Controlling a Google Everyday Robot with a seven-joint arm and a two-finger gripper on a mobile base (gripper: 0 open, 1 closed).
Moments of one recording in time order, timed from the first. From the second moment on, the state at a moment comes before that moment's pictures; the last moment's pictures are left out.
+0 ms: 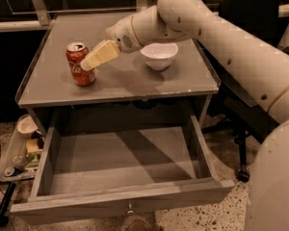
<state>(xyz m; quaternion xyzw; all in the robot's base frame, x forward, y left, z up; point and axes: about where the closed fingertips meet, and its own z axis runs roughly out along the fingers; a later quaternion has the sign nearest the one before) 0.679 0.111 0.926 -0.51 0.67 0.32 0.43</state>
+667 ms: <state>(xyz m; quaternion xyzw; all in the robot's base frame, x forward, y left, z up) 0.684 0.123 0.918 -0.50 0.67 0.34 0.43</state>
